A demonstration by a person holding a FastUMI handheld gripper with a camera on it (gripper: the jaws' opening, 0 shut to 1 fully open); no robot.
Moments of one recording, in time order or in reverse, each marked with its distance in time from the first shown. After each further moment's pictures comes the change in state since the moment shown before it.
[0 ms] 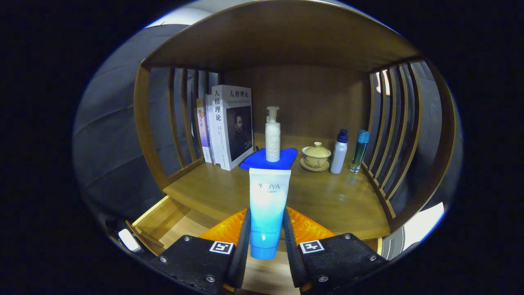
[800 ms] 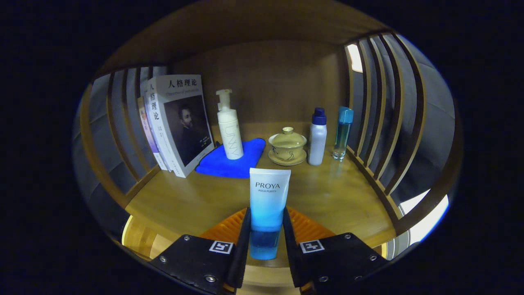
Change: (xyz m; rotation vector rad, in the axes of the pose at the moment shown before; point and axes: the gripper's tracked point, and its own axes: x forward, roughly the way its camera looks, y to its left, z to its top) arm 0.077 -0.064 -0.016 0.133 0.090 -0.186
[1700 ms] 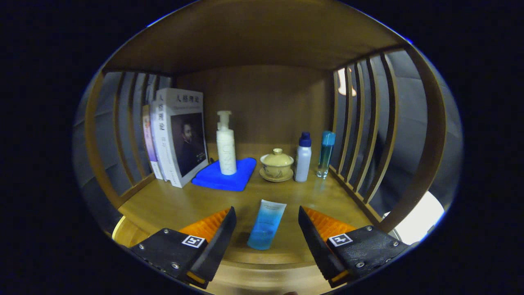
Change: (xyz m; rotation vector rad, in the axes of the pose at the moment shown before) arm -0.055 0.004 0.018 -0.075 -0.223 -0.073
